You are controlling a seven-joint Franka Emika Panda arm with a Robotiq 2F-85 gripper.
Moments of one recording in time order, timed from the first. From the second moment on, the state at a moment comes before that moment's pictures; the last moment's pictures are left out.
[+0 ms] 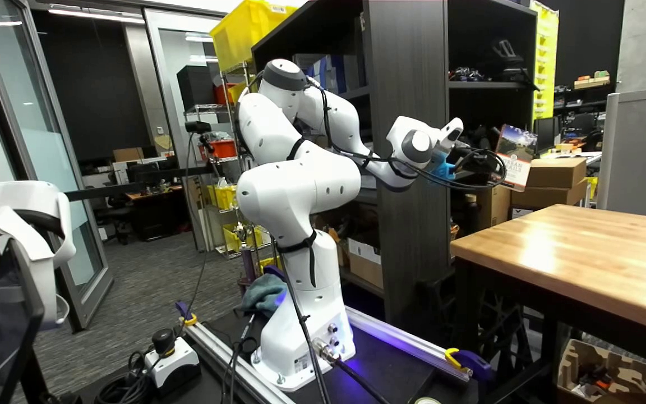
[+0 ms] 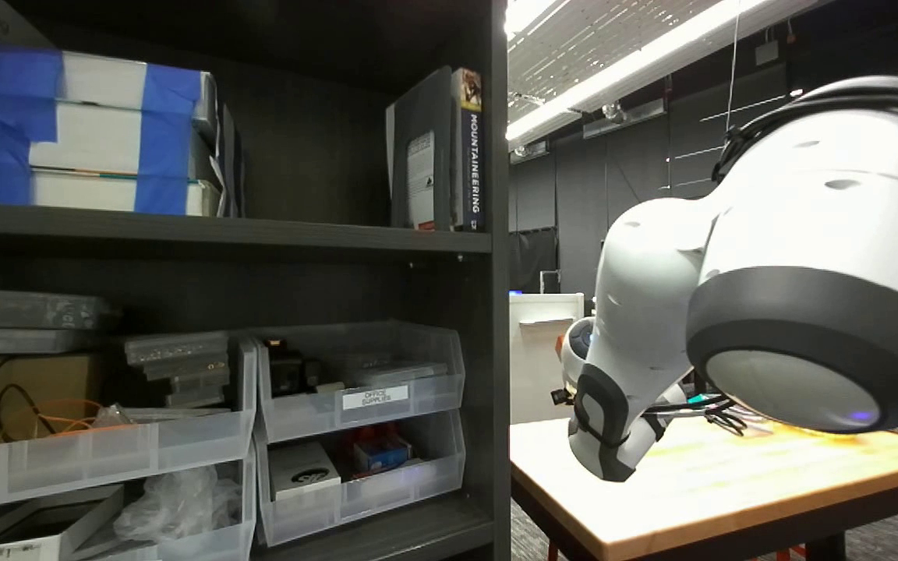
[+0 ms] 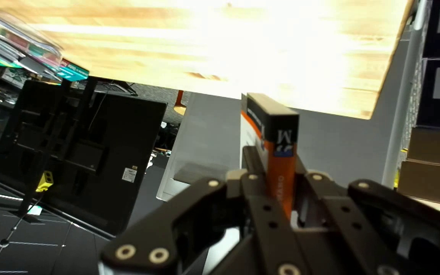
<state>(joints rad) -1.81 -0.89 1.65 -2.47 0.25 3.26 0.53</state>
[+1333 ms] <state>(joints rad) -1.81 -0.96 1.65 -2.44 0.28 3.17 0.51</state>
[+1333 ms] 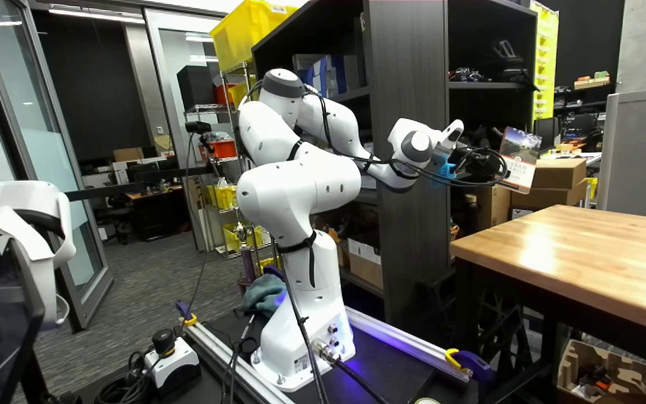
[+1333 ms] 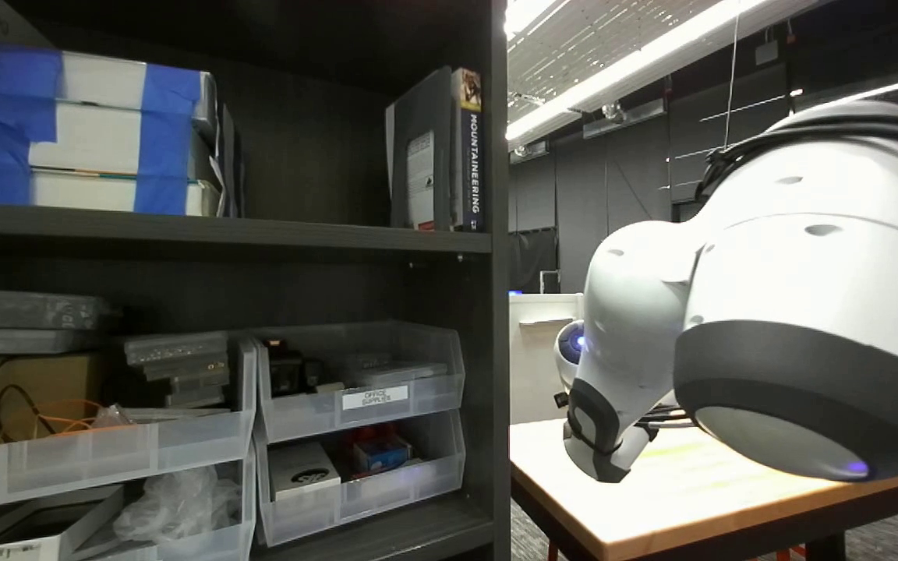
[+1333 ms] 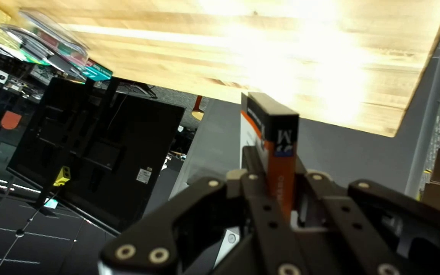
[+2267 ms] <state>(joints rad) -1.74 -0.86 1.64 -2.37 0.36 2.74 0.70</state>
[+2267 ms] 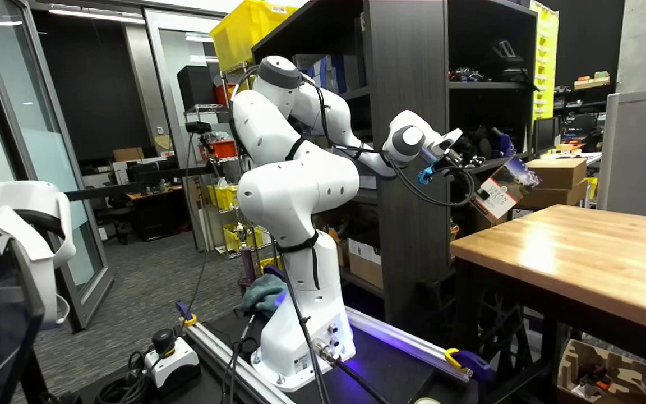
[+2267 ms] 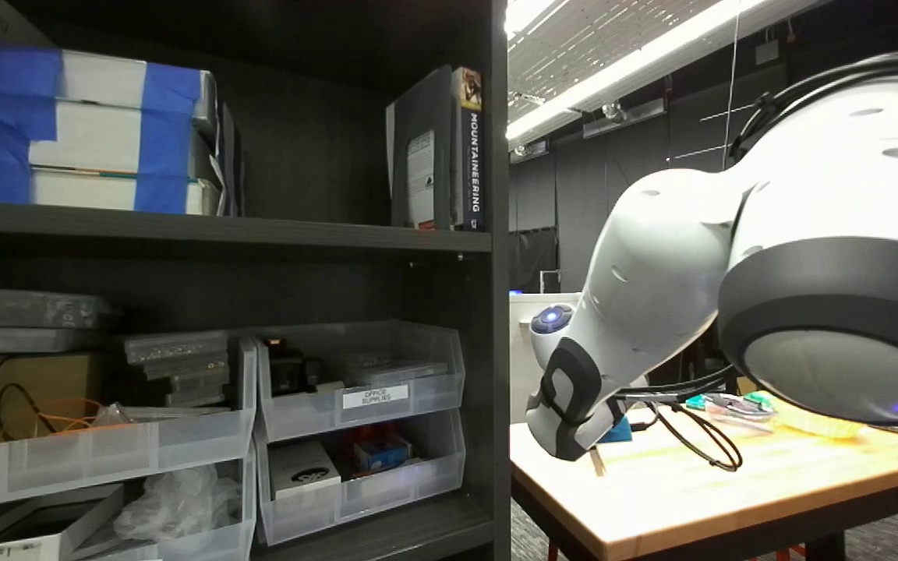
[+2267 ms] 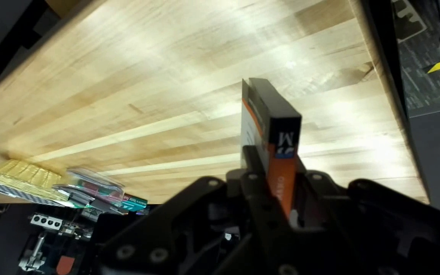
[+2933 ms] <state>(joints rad) -1.74 -0.87 1.61 -2.37 0.26 2.74 0.70</state>
